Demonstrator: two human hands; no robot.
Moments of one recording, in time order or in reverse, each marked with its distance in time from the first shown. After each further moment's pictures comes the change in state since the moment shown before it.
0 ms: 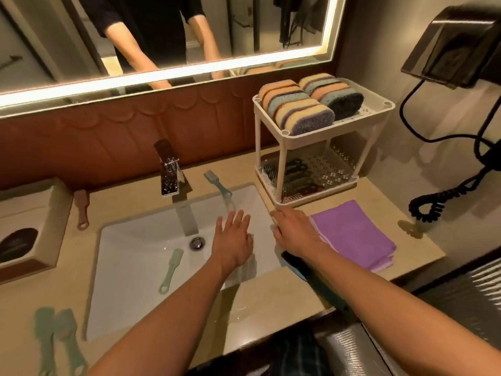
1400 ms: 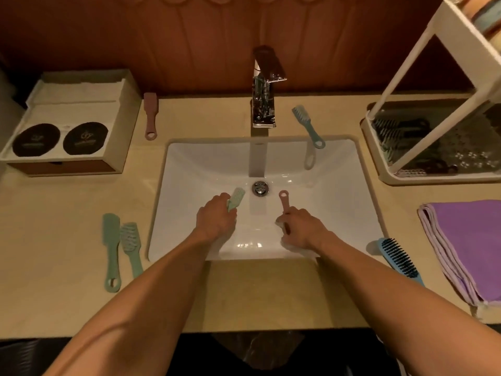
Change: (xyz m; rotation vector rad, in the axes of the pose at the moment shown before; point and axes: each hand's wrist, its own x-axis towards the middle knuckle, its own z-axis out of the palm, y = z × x) left_hand -0.059 -0.212 0.105 -0.436 -0.072 -0.545; right_hand 0.051 -0.119 0.160 0.019 -0.638 -0.182
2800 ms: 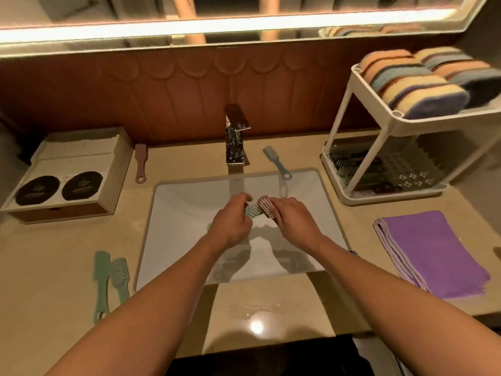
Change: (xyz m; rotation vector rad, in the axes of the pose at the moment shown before) left_hand -0.037 0.115 -0.060 -0.205 0.086 0.365; right_hand -0.045 0.000 -0.084 0.149 0.684 -0.103
